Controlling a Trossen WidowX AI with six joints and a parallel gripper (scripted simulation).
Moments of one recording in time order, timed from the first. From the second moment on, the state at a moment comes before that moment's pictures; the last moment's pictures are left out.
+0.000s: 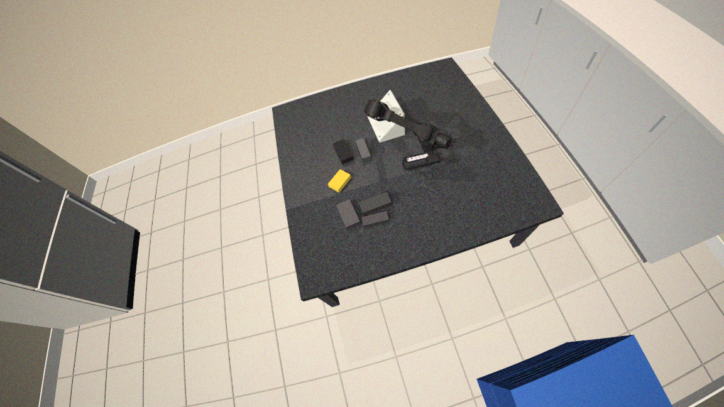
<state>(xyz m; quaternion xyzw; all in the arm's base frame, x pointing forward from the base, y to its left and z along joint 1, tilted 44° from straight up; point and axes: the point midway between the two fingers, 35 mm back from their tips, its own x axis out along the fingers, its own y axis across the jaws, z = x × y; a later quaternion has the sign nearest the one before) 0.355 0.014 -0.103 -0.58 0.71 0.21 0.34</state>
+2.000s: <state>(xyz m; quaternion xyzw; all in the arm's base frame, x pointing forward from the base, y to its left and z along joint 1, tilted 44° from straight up) 0.352 0.027 -0.074 -0.58 0.71 0.22 0.33</state>
